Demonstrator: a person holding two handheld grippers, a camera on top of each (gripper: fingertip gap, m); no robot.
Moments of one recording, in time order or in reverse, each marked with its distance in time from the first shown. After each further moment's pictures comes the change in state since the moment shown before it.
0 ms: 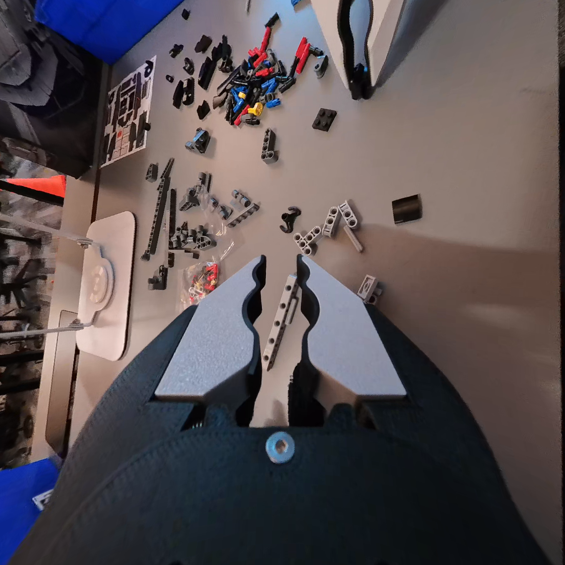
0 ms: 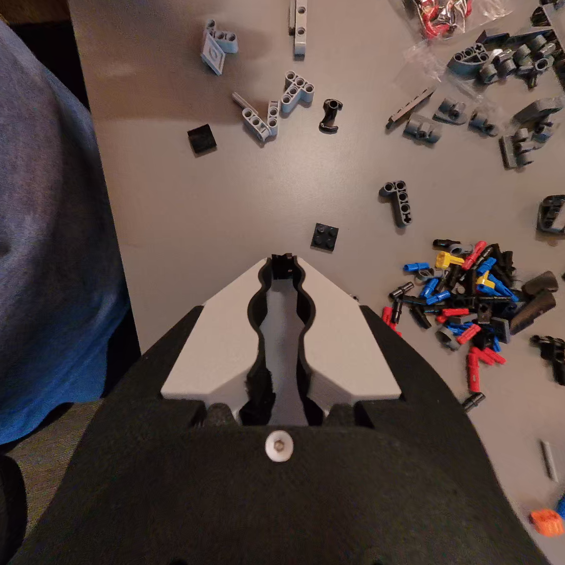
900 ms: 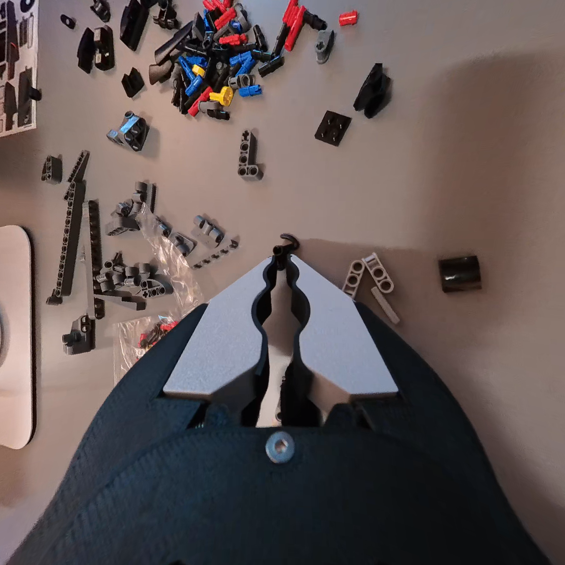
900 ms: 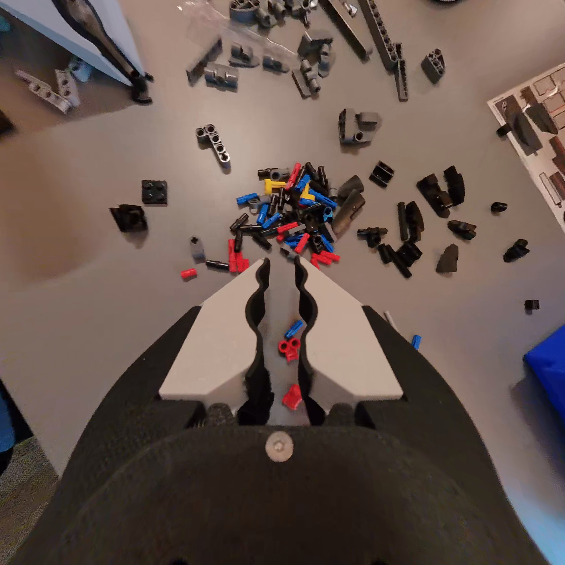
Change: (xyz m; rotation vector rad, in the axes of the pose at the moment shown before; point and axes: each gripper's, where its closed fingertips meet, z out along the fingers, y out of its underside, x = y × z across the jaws) left arm 0.005 -0.005 0.077 -0.068 0.219 -0.086; right arm 0.101 0.037 -0.047 -0.017 0.289 0.160
